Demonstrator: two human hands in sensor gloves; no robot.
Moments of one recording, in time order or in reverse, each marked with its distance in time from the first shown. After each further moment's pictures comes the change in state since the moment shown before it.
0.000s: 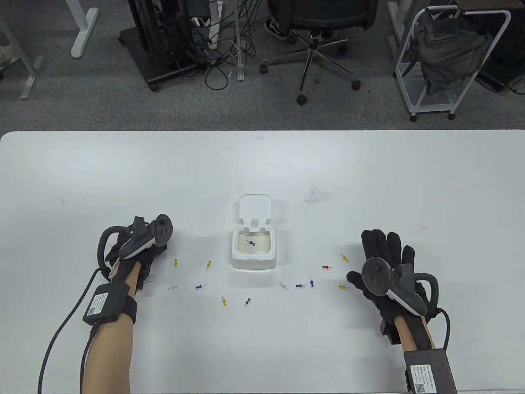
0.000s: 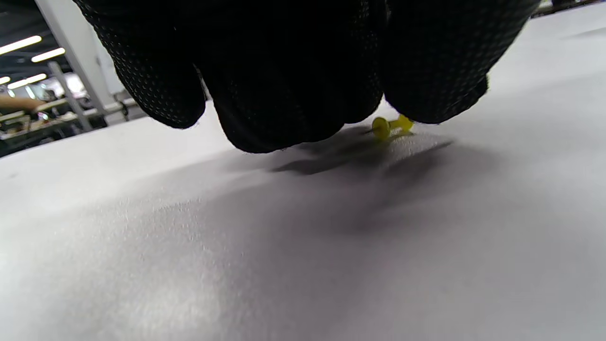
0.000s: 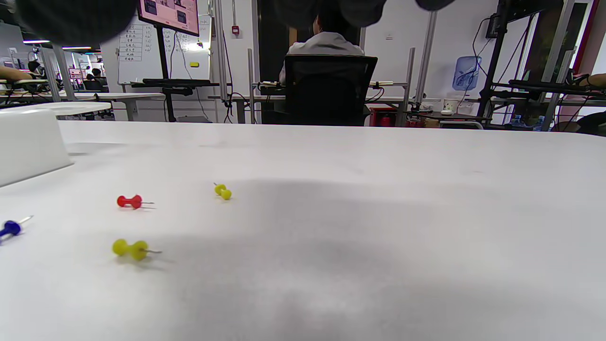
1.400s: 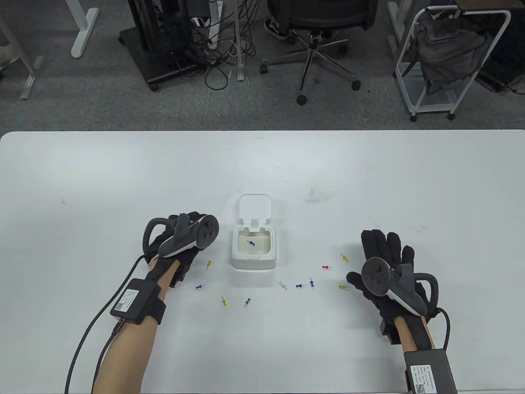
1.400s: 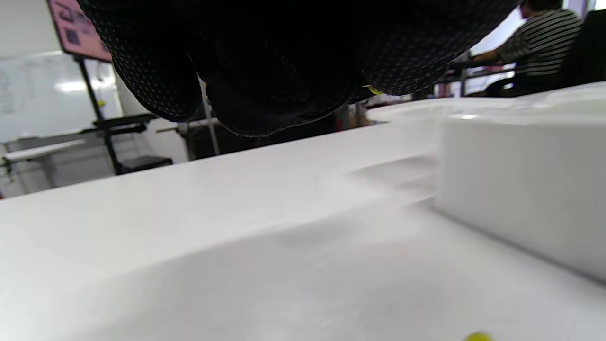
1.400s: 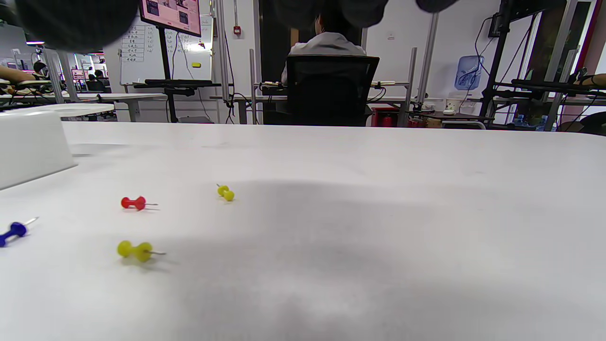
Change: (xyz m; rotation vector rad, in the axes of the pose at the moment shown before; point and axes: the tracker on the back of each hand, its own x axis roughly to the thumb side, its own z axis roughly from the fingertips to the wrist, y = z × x) left_hand 0.107 0.073 0.019 0.212 -0.273 0.062; right_hand 0.000 0.000 0.000 0.002 -0.006 -0.005
